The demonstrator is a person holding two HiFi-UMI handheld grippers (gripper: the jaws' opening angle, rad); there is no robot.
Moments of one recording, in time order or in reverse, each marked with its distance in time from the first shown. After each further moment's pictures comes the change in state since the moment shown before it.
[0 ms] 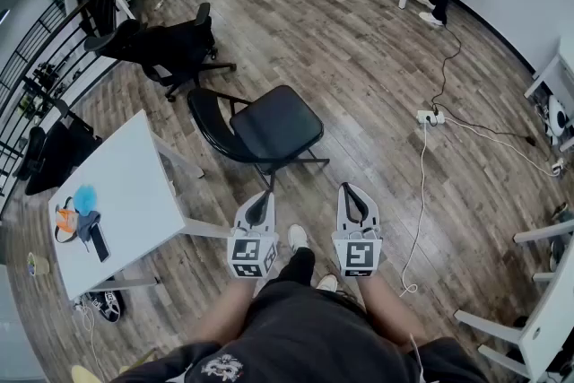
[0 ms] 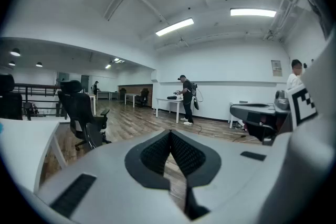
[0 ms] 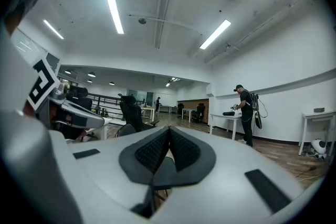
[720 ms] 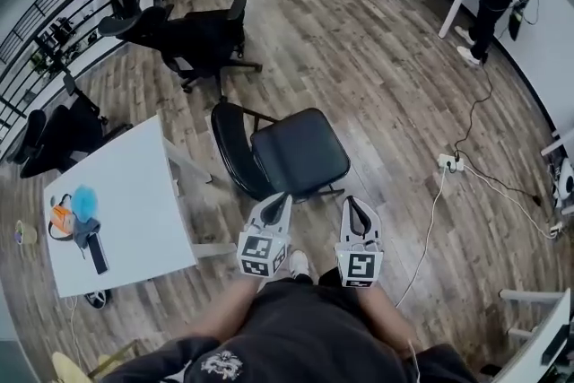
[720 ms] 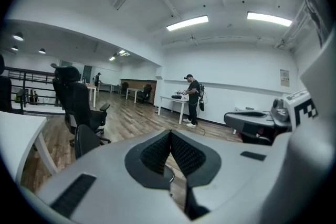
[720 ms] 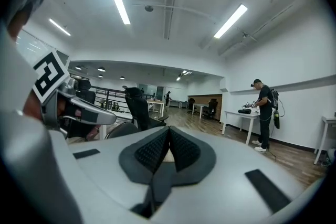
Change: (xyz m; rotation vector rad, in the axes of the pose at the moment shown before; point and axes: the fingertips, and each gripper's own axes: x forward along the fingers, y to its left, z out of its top) left arm 0.153 0.146 0.037 -0.081 0.022 -0.030; right arm 0.224 0.040 -0.005 -0.042 0.055 0.100
